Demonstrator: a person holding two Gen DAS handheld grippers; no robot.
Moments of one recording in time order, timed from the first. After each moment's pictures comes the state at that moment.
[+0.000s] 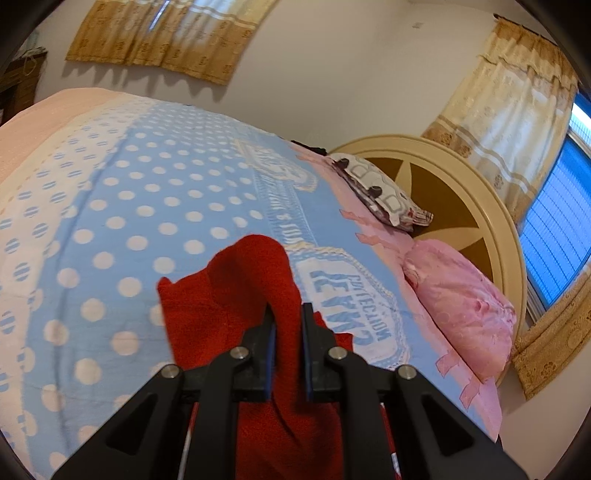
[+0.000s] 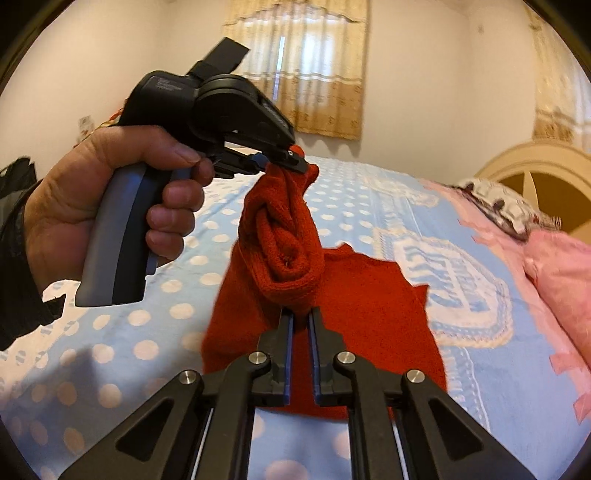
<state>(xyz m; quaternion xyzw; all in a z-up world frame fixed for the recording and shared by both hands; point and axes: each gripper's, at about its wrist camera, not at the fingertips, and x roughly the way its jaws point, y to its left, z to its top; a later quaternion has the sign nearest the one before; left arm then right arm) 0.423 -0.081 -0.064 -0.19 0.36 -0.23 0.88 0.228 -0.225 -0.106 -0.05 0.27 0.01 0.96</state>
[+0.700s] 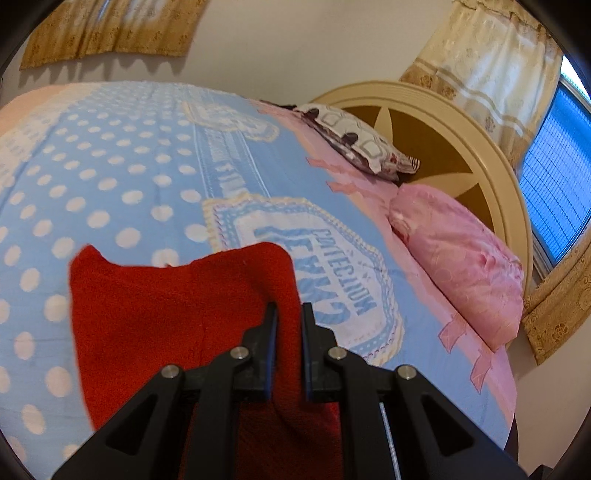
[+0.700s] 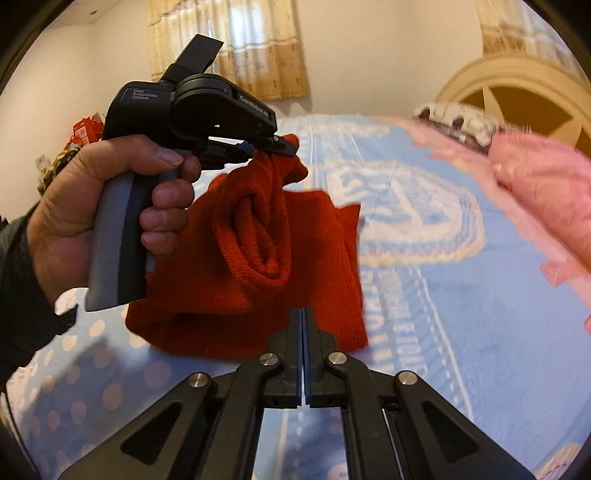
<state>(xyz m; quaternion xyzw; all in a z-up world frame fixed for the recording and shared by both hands) 0.442 -0.193 -0.101 -0.14 0.41 -0.27 0.86 0.213 -0.332 -0.139 0.07 0.34 -0.03 0.94</state>
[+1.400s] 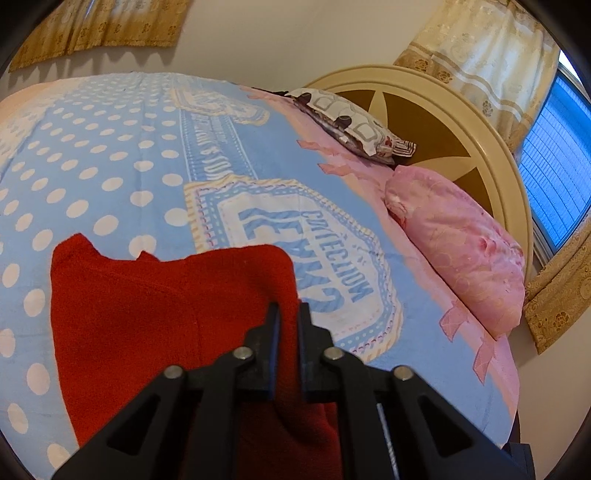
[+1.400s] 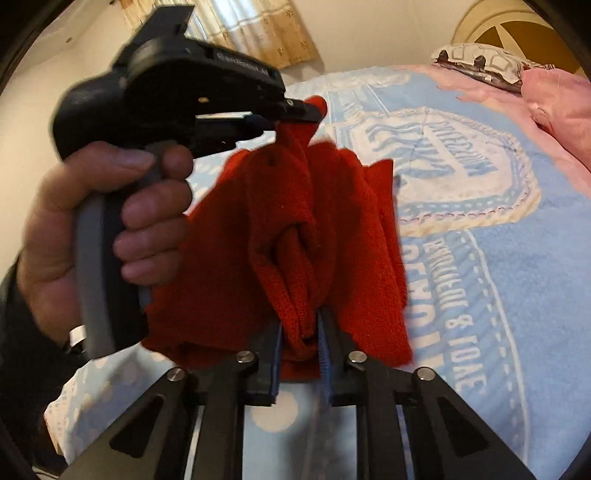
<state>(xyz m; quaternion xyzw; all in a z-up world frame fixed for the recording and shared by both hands) 0.442 -0.212 -0.103 -0.12 0.42 -0.29 0.85 0.253 -0.351 -0.153 0.16 0.38 0.04 0.91</state>
